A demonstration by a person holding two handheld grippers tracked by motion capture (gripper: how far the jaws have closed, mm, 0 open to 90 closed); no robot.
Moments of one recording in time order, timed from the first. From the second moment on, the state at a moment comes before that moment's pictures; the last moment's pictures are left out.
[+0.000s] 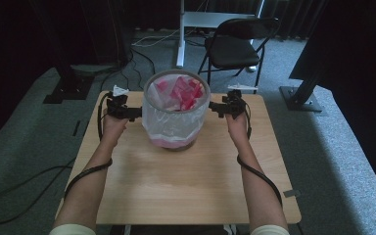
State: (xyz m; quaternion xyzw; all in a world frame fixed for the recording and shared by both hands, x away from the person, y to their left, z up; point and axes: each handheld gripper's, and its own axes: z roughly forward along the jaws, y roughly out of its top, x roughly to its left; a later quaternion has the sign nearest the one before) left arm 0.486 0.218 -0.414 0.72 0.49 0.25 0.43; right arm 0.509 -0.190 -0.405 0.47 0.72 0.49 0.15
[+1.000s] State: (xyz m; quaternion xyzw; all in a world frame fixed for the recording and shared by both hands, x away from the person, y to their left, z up) left arm 0.495 0.221 -0.410 0.74 0.48 0.23 0.41; right arm 0.539 -0.180 -0.399 0.48 0.70 0.52 0.08
